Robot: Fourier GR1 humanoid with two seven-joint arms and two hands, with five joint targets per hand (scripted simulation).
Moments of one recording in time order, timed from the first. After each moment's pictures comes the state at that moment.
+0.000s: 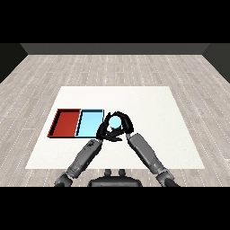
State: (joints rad) left arm -0.41 0.00 -0.45 -1.05 0.32 0.25 -0.40; right arm -0.49 0.00 0.42 -1.27 -0.20 -0.26 -0.29
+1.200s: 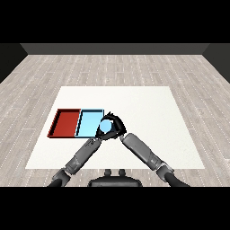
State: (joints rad) left arm -0.48 0.06 -0.53 -1.00 0.16 0.49 -0.38; right arm -0.61 -0.03 0.61 -1.19 -0.29 -0.37 -0.32
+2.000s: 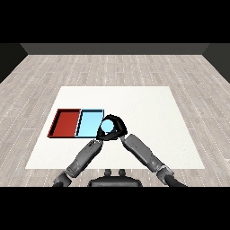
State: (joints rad) left arm -0.43 0.02 -0.52 -1.03 0.29 0.49 -0.40; right arm -0.56 -0.02 0.59 -1.23 -0.35 -0.34 -0.32
